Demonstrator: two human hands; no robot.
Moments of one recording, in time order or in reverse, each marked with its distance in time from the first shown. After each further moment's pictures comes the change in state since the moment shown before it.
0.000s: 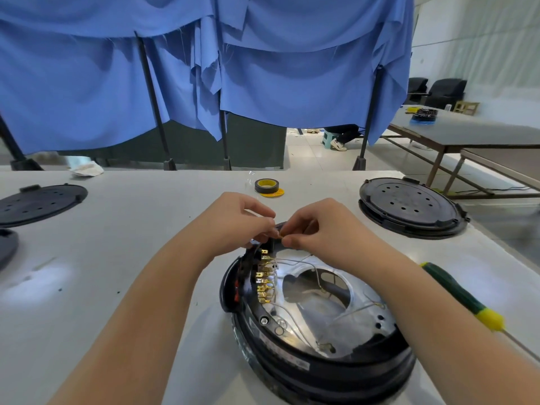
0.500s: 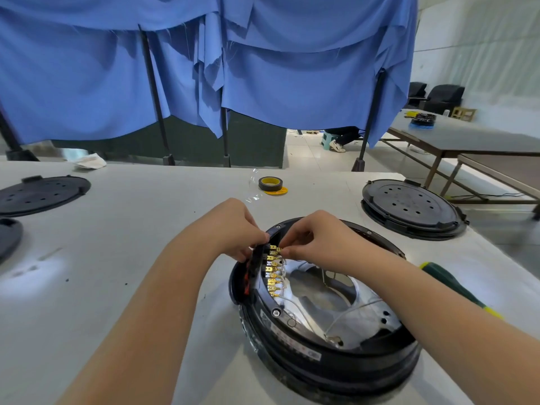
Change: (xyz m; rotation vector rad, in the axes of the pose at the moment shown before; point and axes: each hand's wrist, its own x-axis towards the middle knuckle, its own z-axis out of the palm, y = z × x) left_hand 0.005 -0.015 -0.007 0.217 -0.043 -0.178; right_hand 0.007 0.004 0.020 -0.030 -0.135 0.039
